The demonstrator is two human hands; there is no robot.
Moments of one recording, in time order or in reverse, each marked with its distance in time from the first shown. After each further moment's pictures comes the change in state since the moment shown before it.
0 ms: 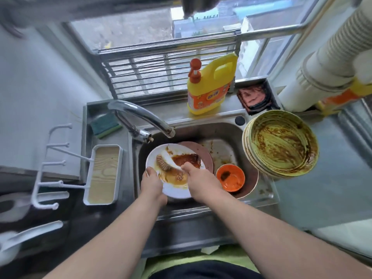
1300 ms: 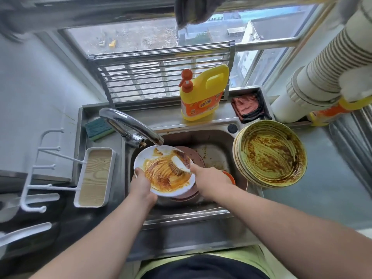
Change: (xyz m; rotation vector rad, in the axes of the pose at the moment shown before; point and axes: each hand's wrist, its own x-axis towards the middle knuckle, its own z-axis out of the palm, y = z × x) left_hand -0.005 0.018 0.009 -0.218 0.046 -0.133; right_hand -0.001 0.033 -0.058 -0.285 -0.090 -0.049
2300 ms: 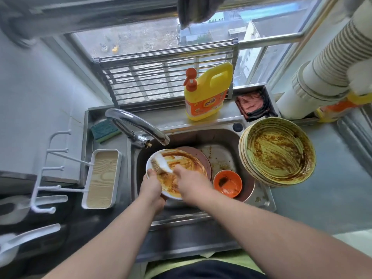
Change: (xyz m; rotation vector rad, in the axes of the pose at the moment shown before) left_hand -0.026 -0.003 0.004 0.239 -0.070 0.059; right_hand 0.011 -0.059 0.025 0.280 0.048 -0.011
